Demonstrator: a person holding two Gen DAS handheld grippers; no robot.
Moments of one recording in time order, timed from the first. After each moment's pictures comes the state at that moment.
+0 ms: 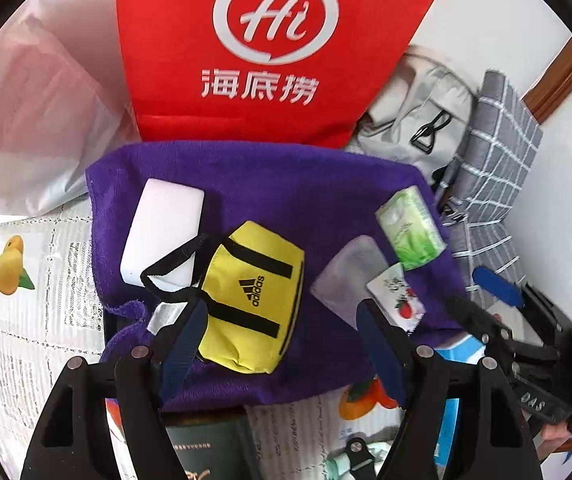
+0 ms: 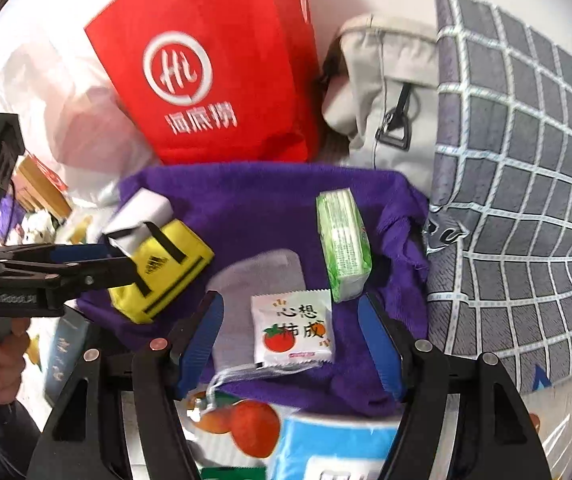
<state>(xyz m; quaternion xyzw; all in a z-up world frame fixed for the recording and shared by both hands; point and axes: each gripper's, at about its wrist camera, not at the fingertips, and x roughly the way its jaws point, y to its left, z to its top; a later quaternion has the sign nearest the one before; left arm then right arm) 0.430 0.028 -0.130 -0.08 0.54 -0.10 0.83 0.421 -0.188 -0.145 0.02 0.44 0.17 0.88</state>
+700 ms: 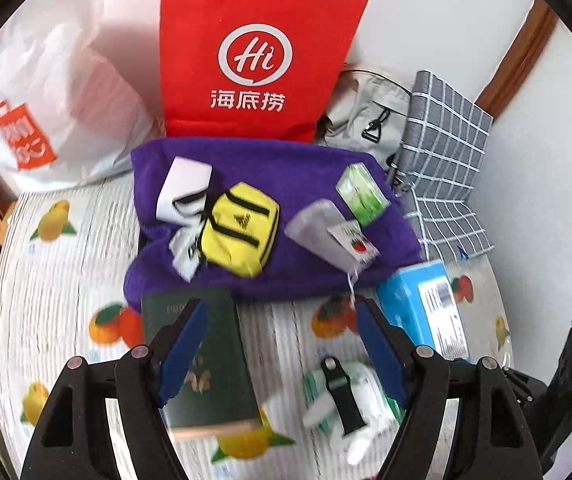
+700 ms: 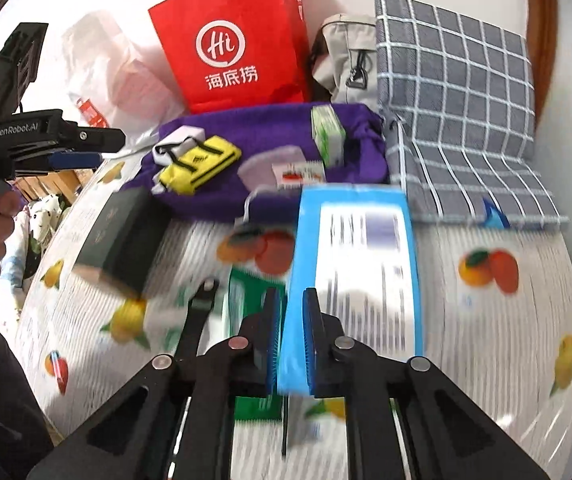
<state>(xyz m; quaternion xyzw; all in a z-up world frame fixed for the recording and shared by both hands) 0.312 0.031 -0.082 -0.07 0.50 -0.10 0.86 0.247 -0.208 -0.159 0.02 0.44 0.15 0.89</state>
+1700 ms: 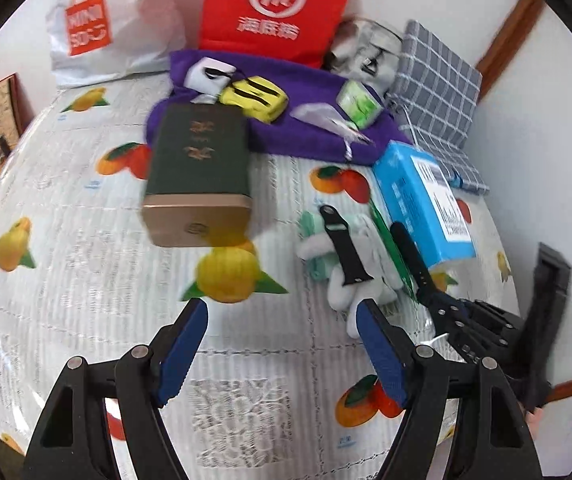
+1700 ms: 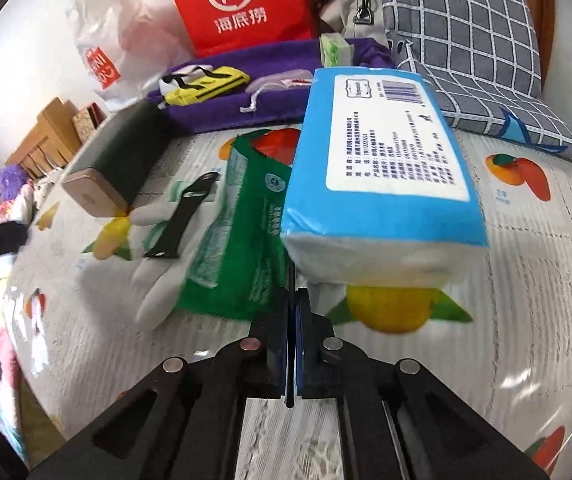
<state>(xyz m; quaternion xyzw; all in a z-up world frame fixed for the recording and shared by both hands) 0.174 0.021 -0.147 -0.10 0.51 -0.08 0.85 0.199 -0.207 -0.232 0.02 0.46 0.17 0.87</state>
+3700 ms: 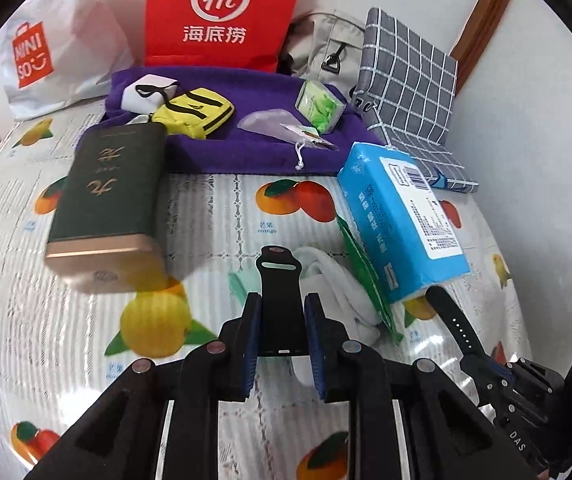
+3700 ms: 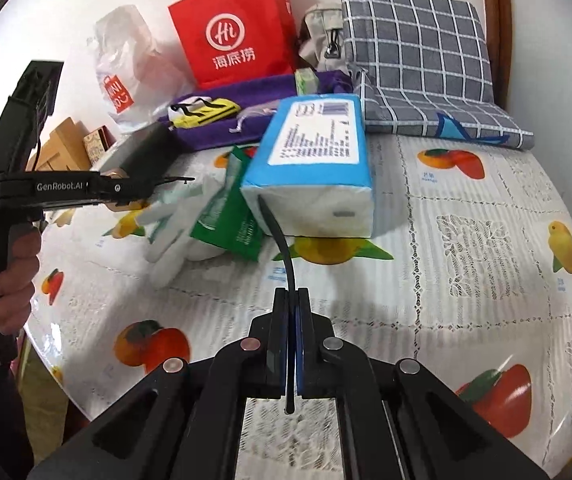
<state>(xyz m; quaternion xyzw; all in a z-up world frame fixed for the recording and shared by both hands) 0.198 -0.021 -0.161 -0.08 0.48 -0.11 0.87 0.135 -0.258 -0.215 0.04 0.41 0.16 0.90</state>
